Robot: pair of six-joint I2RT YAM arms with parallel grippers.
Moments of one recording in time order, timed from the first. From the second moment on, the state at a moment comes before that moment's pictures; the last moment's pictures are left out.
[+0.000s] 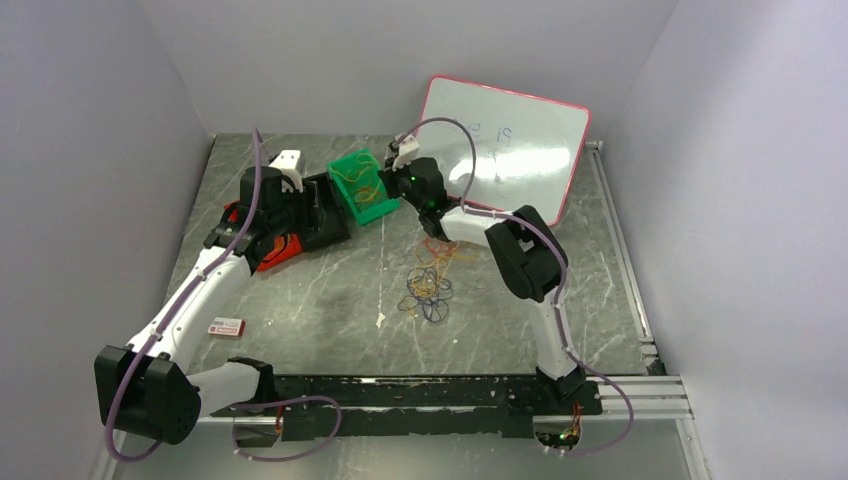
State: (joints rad) left arm -0.25 1.16 0.95 -0.35 0.00 -0.20; right arm 0.63 2.16 1.38 0.66 -0.04 0.11
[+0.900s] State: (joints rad) left arm -0.25 1.17 0.95 -0.35 0.00 -0.19; right arm 0.69 2.46 1.86 0.38 -0.11 -0.50
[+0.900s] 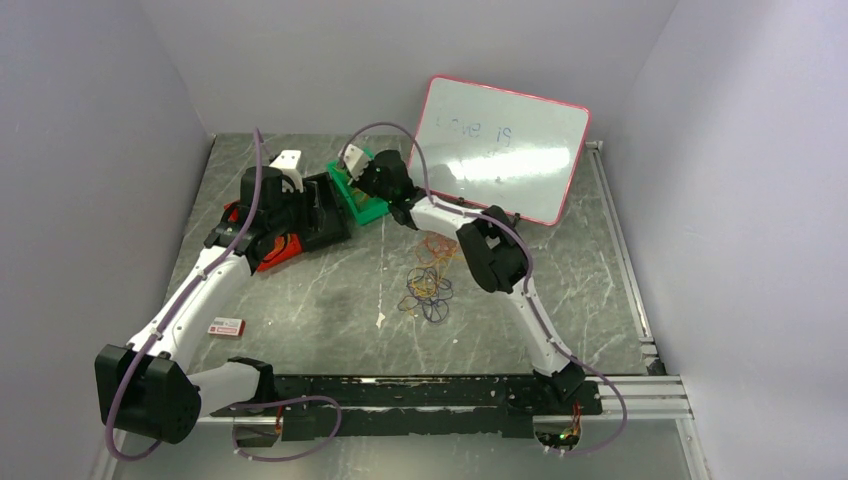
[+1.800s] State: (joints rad) left arm -0.25 1.17 0.94 -0.35 0.00 -0.19; right arm 0.70 2.69 2.22 0.02 -0.12 -0.58
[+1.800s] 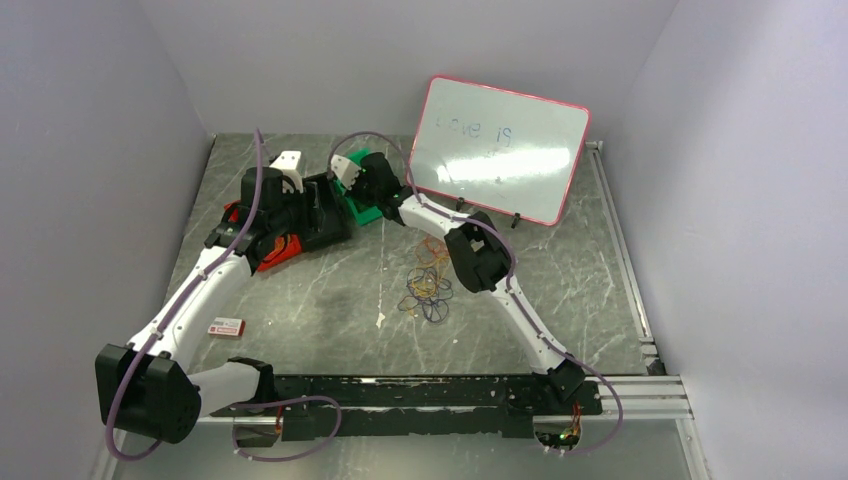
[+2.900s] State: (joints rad) left arm -0.25 1.18 0.94 -0.35 0.00 -0.19; right arm 0.68 2.53 2.06 0.14 -0.09 -0.54
